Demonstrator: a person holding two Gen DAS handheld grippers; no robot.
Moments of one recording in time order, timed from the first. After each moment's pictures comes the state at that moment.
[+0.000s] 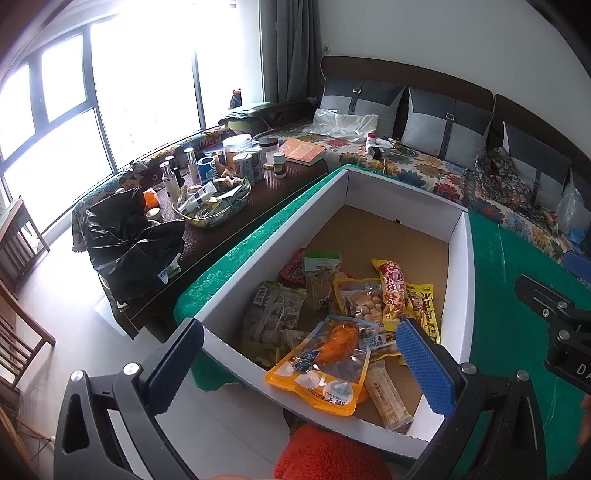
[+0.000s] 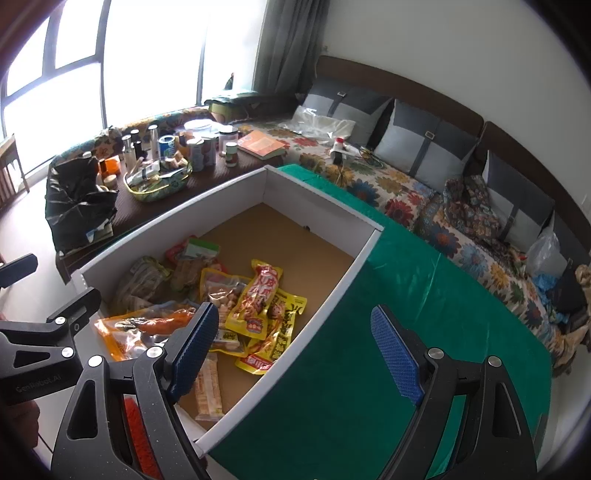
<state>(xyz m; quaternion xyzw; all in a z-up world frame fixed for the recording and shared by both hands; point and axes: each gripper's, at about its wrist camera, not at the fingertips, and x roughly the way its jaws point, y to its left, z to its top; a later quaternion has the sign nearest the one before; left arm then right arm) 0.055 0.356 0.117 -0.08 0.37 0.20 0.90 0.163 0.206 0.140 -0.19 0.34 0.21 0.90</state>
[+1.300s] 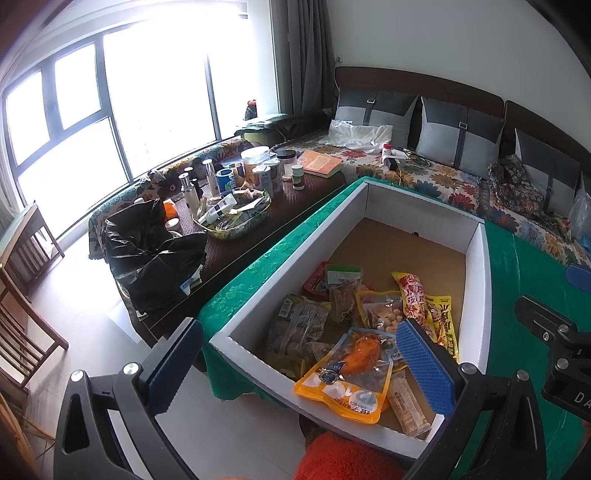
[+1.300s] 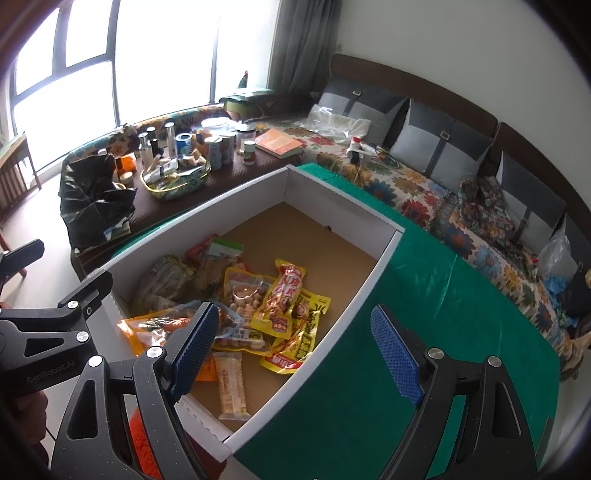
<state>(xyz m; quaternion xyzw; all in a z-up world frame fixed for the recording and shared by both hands) 0.043 0.367 0.125 -0.07 0.36 0.24 0.90 0.152 0.223 0.140 -0.19 0.34 0.23 0.89</state>
